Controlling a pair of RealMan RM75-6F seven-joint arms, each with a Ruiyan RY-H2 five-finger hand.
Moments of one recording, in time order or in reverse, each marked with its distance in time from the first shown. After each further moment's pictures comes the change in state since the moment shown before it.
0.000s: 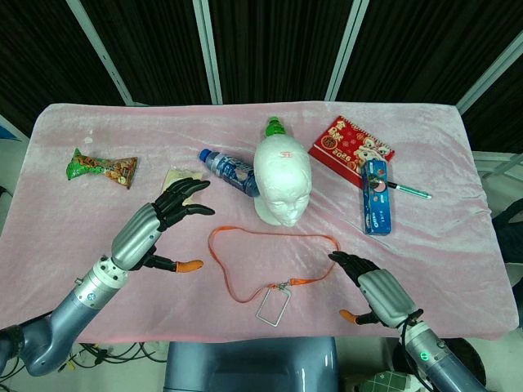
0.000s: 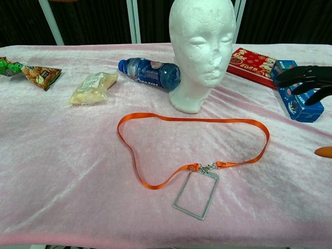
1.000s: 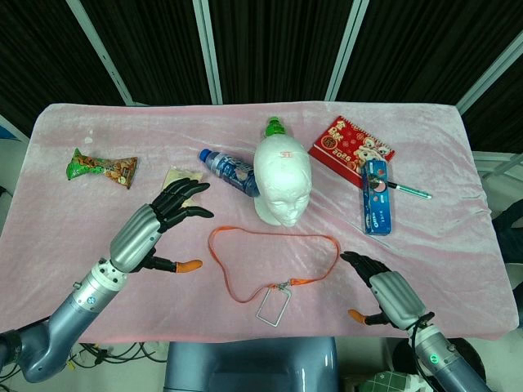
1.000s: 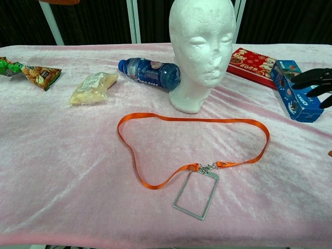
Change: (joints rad) left arm 0.006 0.021 0.019 -0.038 -0.035 -0.002 0.112; right arm -0.028 0.004 -0.030 0.049 -0.024 0.053 0.062
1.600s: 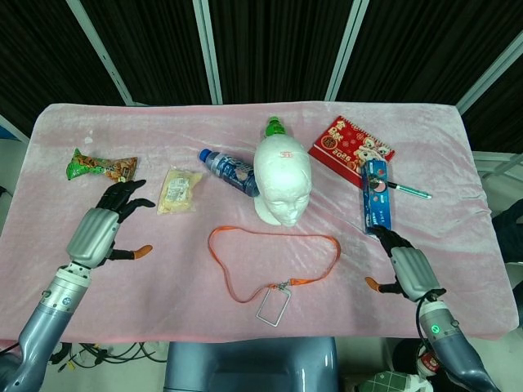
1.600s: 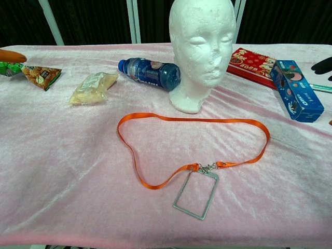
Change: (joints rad) left arm 0.124 0.061 0.051 -0.049 -0.366 -0.050 0.378; right arm 0.038 -0.099 0.123 0.086 0.358 0.008 -0.139
